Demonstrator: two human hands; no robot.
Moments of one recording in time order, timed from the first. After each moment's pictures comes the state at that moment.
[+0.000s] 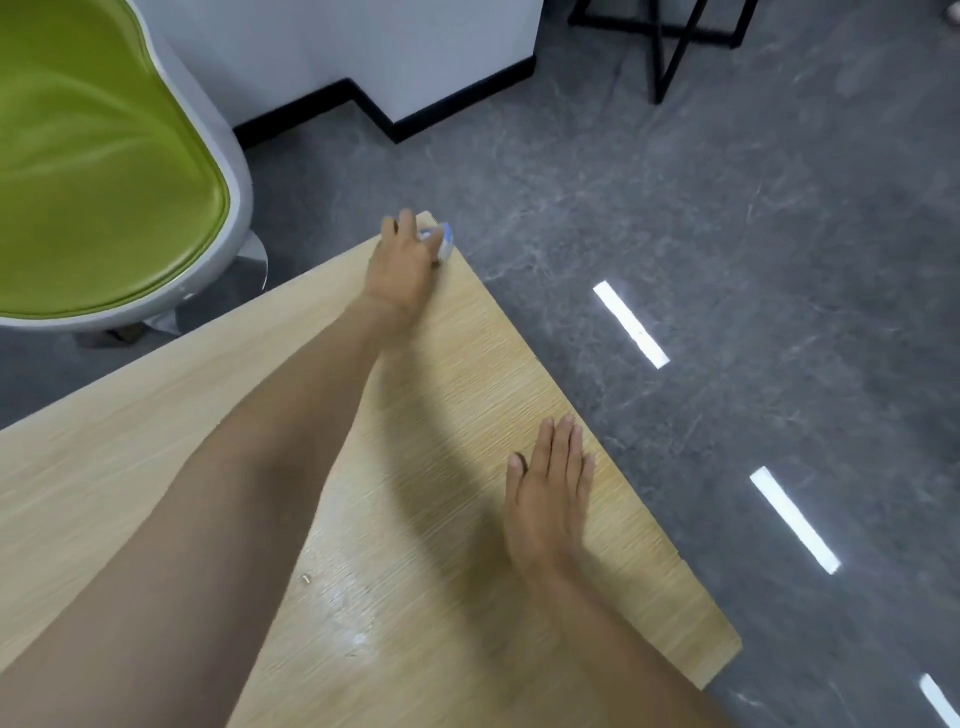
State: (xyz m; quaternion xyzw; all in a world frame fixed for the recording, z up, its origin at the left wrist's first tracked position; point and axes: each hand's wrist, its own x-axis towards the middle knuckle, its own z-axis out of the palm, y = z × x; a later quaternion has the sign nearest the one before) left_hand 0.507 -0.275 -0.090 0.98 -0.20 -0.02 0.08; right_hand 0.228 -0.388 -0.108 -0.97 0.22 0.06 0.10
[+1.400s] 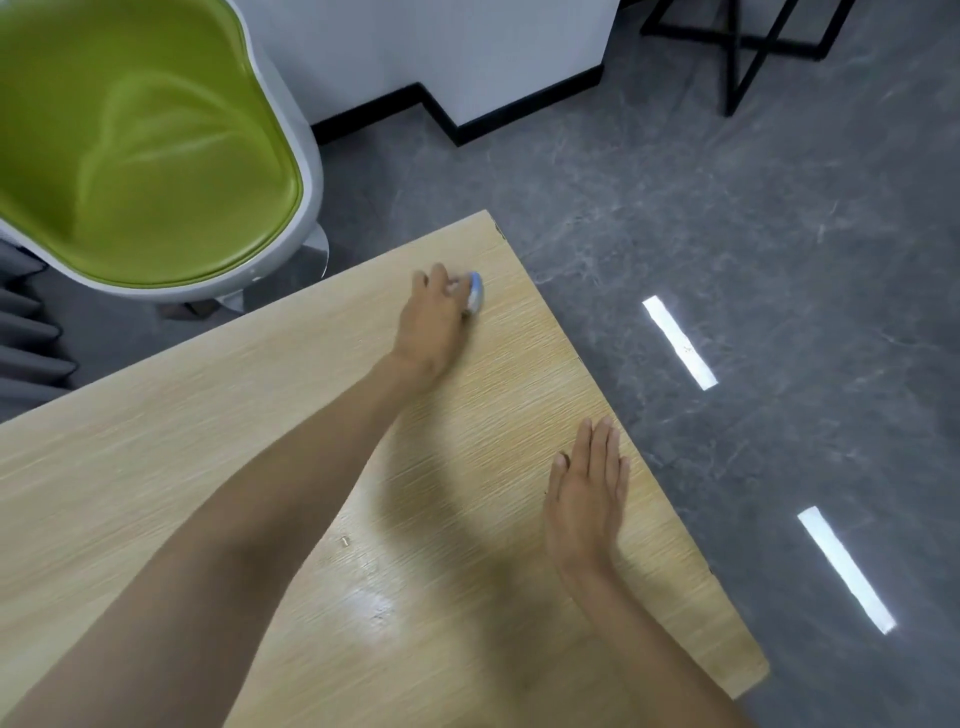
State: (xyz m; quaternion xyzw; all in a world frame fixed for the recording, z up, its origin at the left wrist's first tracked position) left_hand 0.432 -0.245 -0.081 0.98 -0.12 -0.01 0.14; right_hand 0.225 -0.398 -0.099 -0.96 0.20 0.08 0.16
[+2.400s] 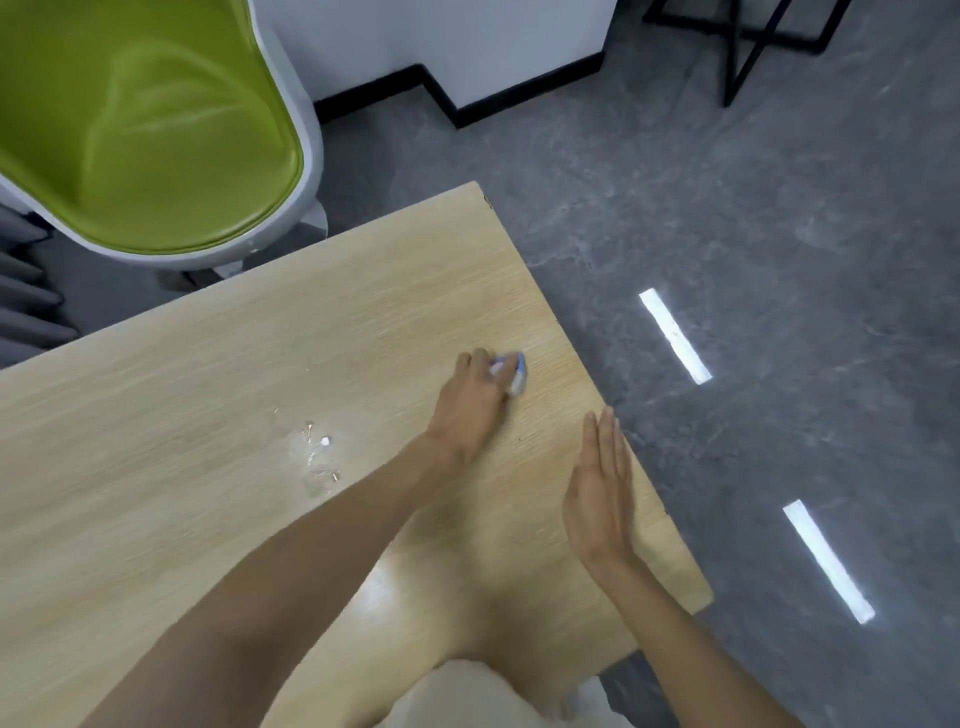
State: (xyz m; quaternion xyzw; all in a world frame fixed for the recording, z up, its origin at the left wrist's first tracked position) left_hand 0.284 -0.290 -0.075 0.96 -0.17 -0.07 0.22; right_hand 0.174 -0.444 -0.075 -0.97 0.13 0.10 0.20
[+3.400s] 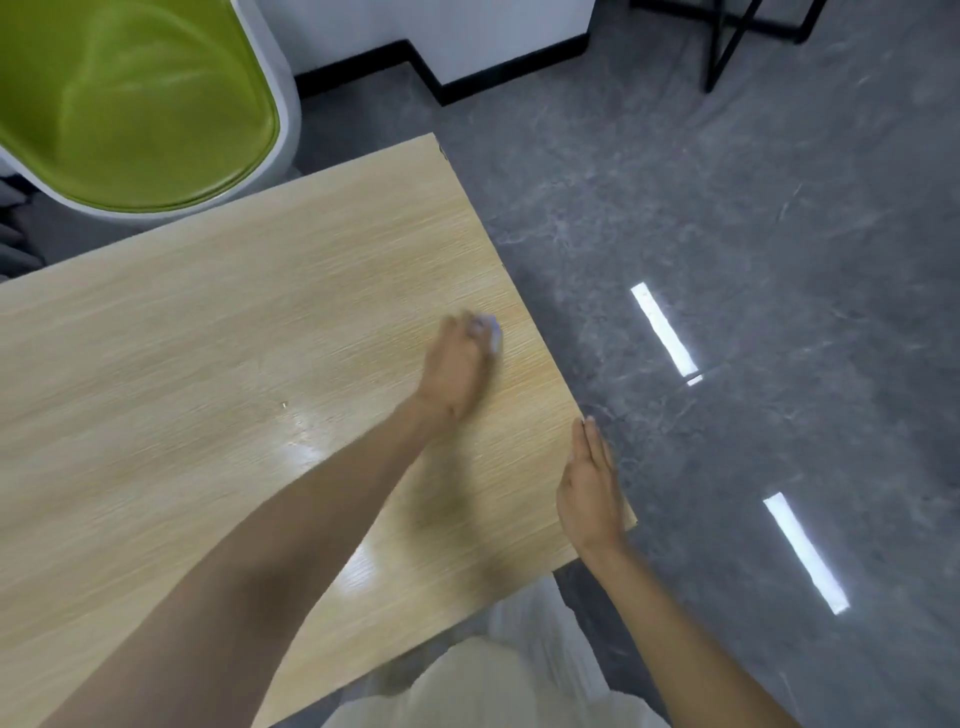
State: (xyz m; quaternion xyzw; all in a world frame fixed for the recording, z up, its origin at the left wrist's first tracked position) left_hand 0.237 -0.348 -0.067 0.96 -0.13 -0.09 0.22; right_hand 0.097 -0.507 -0.065 -0.95 0.15 0.14 0.23
